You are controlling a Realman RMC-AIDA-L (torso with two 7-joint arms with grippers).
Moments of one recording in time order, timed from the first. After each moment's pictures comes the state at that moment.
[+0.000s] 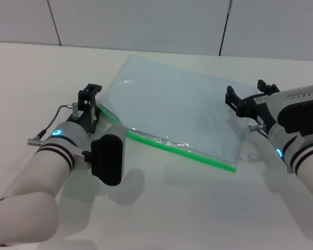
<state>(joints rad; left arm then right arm) -0.65 -2.03 2.85 0.52 1.21 -0.74 -1.15 0.67 2.02 -2.80 -0.55 -1.42 0.70 2.76</state>
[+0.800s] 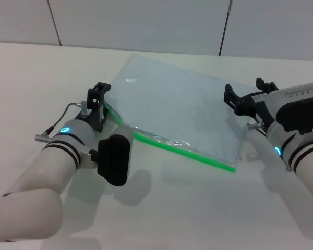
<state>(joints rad) -0.67 -2.03 2.86 0.53 1.22 -0.72 -1.13 0.68 2.02 -2.80 -0.55 -1.42 0.70 2.76</state>
